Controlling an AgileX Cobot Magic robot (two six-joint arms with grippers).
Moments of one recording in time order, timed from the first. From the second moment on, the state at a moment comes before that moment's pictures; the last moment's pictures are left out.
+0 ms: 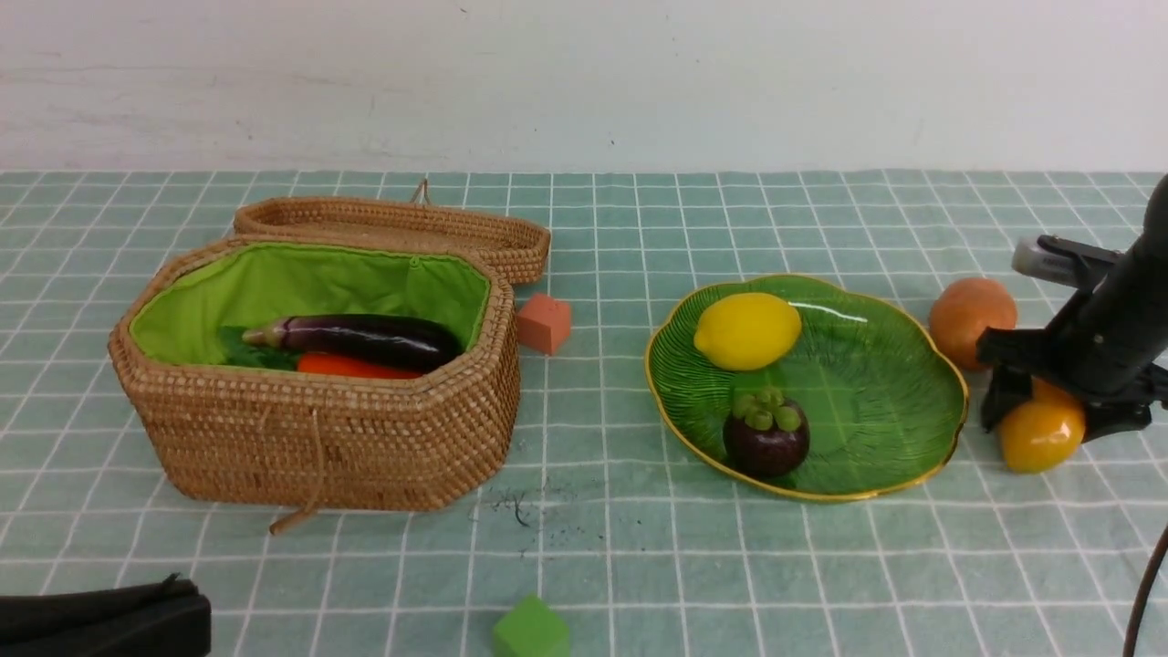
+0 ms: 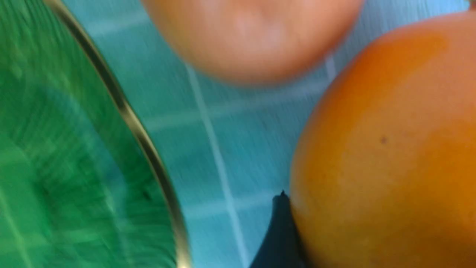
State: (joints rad) right arm -0.14 2.09 -1.54 0.16 0.90 0.03; left arm -0.29 0.39 -0.60 -0.72 0.72 0.60
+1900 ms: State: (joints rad) right arm -0.08 2.04 -1.84 0.14 0.88 0.18; left arm -0.29 0.39 -0.60 -0.83 0.51 0.67
